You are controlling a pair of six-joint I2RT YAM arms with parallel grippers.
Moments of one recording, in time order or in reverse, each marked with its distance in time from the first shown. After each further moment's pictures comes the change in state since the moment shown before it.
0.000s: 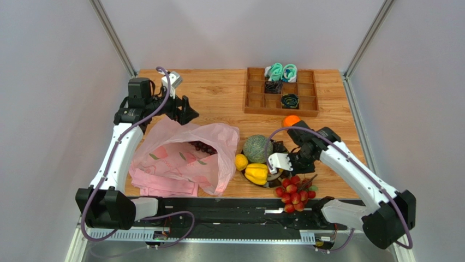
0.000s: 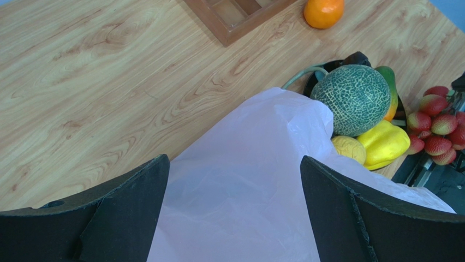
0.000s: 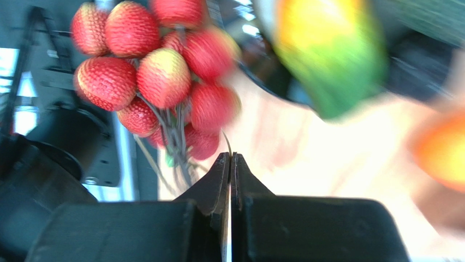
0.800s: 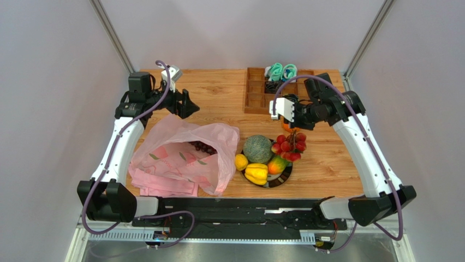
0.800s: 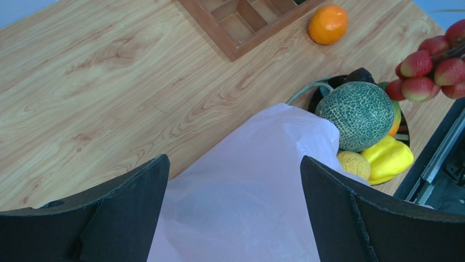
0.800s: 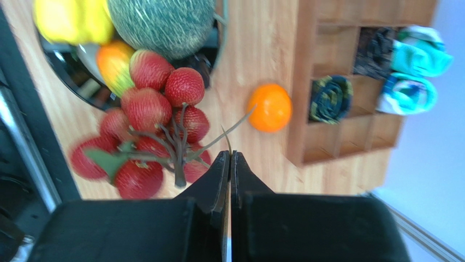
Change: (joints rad) left arm 0.000 0.067 0.061 0.040 -0.001 -0.031; right arm -0.172 0.162 0.657 -0.012 -0.097 0.084
